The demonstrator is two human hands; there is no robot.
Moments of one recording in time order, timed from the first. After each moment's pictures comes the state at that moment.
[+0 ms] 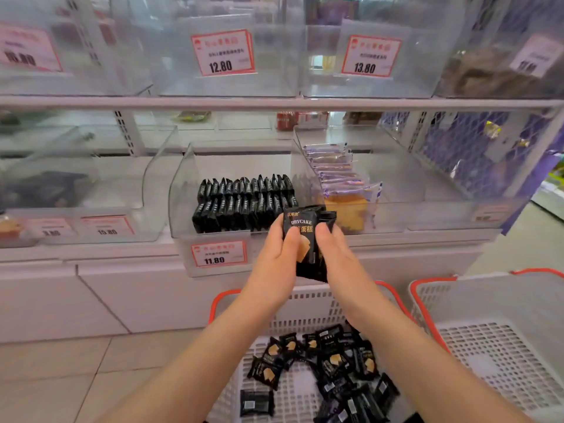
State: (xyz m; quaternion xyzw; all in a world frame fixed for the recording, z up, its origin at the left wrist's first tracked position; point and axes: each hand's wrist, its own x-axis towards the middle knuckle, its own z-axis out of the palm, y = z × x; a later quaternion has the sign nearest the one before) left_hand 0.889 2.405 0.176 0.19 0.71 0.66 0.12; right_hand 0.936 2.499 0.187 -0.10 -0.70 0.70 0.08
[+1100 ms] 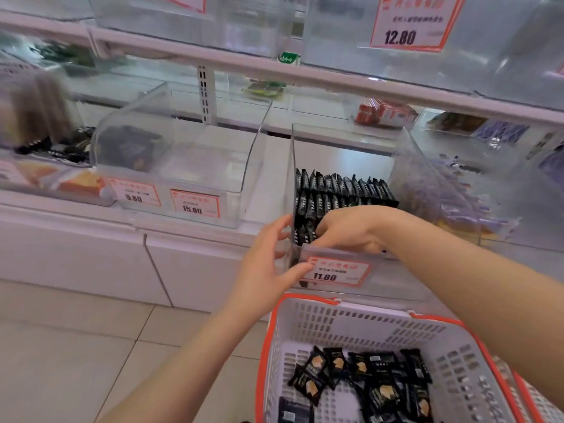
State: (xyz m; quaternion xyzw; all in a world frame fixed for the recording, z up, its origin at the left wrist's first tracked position) left_hand 0.778 2.258 0.105 0.22 0.78 0.58 -0.04; right_hand 0.743 2.415 0.192 -0.08 -0.87 0.32 -0.36
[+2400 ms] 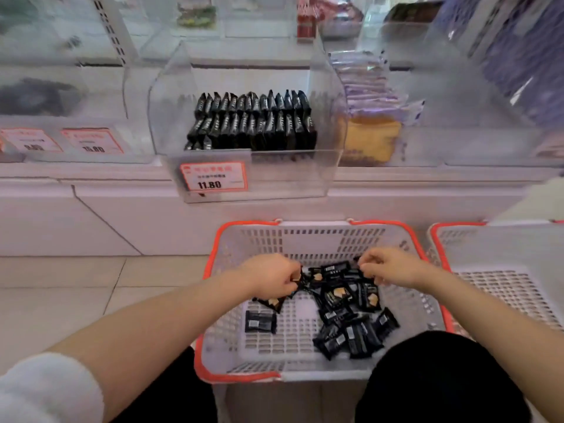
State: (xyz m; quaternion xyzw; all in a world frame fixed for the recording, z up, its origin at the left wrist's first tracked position) left_hand 0.869 2.388 0.019 0.44 0.86 0.04 0.25; right_hand 0.954 2.624 0.031 -0.14 -0.90 0.33 -0.25
